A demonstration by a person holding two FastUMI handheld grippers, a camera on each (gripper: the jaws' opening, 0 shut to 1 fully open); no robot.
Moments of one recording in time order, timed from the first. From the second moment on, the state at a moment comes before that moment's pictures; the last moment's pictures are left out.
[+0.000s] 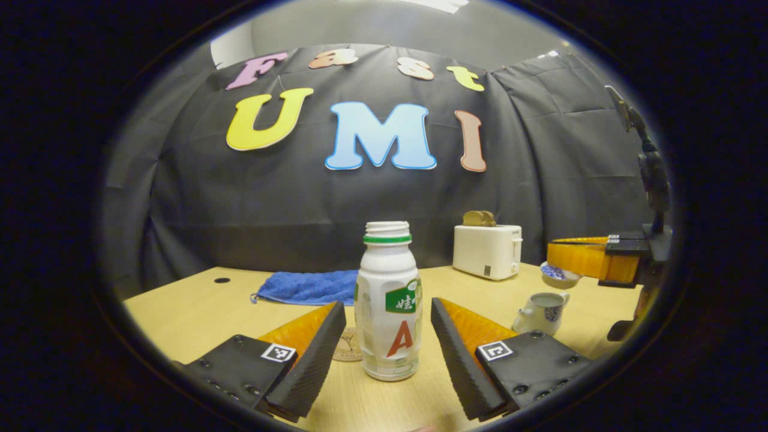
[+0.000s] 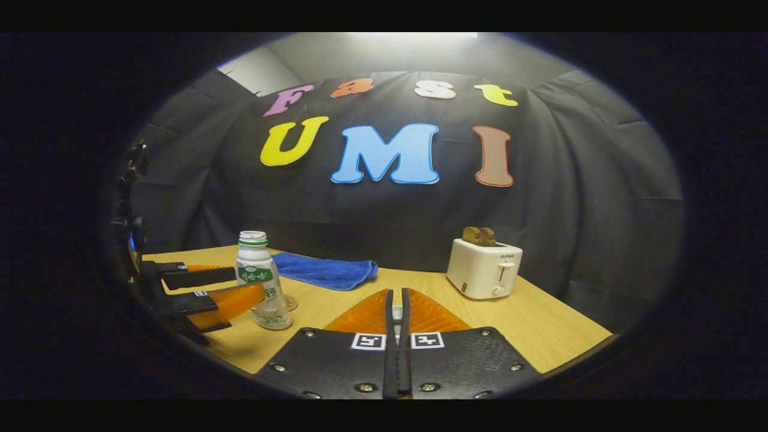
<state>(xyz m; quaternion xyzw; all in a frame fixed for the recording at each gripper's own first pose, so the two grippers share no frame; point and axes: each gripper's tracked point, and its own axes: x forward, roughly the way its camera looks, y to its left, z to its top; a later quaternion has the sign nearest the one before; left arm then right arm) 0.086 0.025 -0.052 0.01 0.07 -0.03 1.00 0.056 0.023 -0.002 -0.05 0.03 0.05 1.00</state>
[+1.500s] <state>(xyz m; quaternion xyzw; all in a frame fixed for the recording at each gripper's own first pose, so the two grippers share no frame) 0.091 -0.014 -0.033 0.21 0.05 -0.07 0.97 -0.028 -0.019 -0.024 -0.05 0.06 0.05 1.00</state>
